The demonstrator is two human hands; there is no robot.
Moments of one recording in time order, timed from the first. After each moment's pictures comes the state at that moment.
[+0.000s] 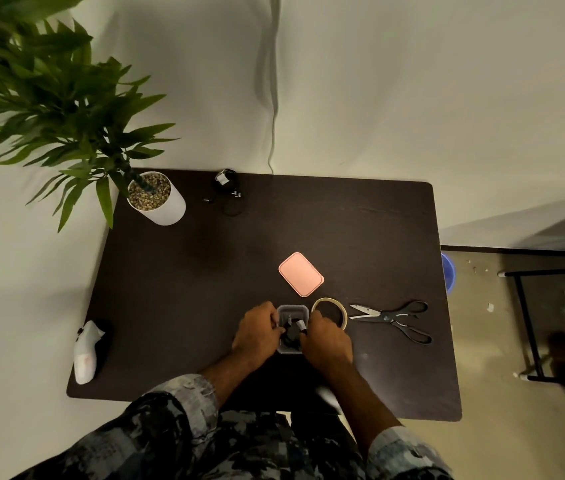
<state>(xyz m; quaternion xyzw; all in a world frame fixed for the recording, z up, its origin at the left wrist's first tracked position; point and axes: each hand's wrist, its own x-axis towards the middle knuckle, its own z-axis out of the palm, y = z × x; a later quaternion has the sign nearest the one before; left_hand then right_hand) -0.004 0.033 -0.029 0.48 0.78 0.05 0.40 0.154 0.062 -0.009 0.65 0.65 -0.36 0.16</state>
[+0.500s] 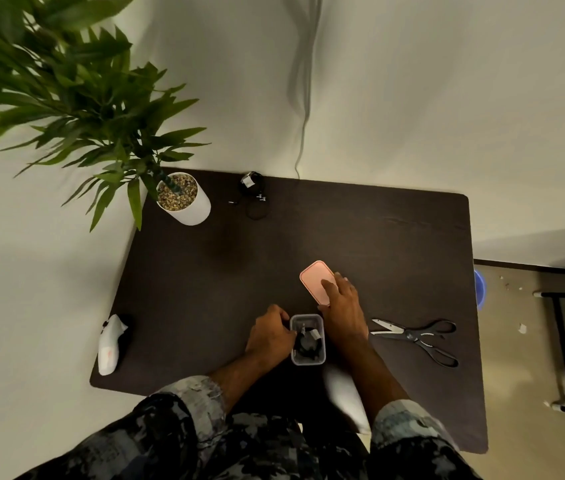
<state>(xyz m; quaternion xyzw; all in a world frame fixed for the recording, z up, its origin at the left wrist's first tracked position) -0.015 0.042 -0.026 0.36 0.80 0.08 0.46 0.141 0.127 -0.036 0.61 0.71 -0.34 0.06</state>
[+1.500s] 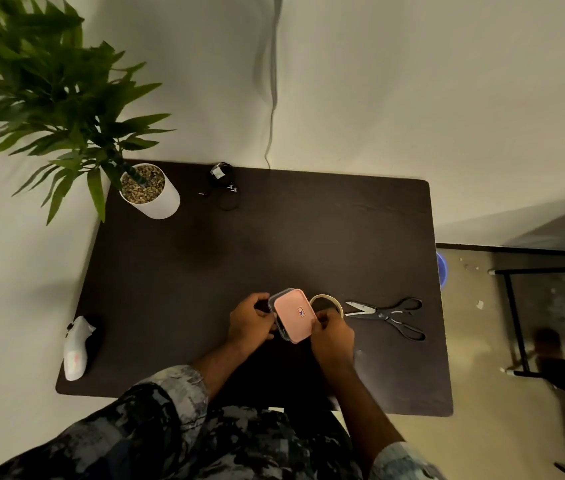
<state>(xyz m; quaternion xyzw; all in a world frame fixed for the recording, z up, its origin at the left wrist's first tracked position) -0.007 0.038 -0.037 0.27 0.79 0.22 0.51 0.166 0.051 -0.019 0.77 0.47 -0.42 -0.04</state>
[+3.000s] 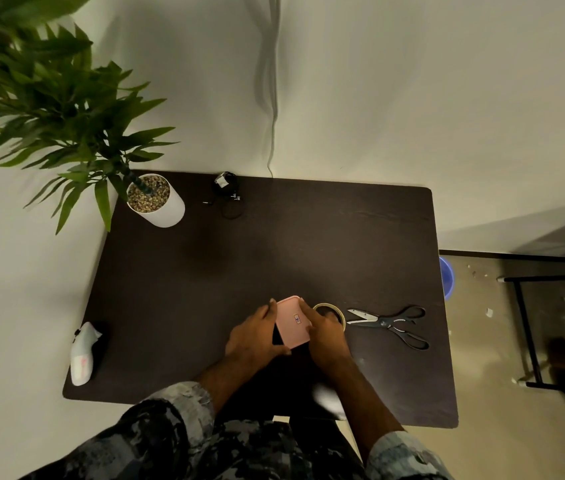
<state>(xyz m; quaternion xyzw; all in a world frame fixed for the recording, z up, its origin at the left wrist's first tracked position) -0.011 0.032 -0.025 0.59 0.69 -0.11 0.39 0.174 0.069 -0.033 0.62 0.60 -0.50 -0.03</state>
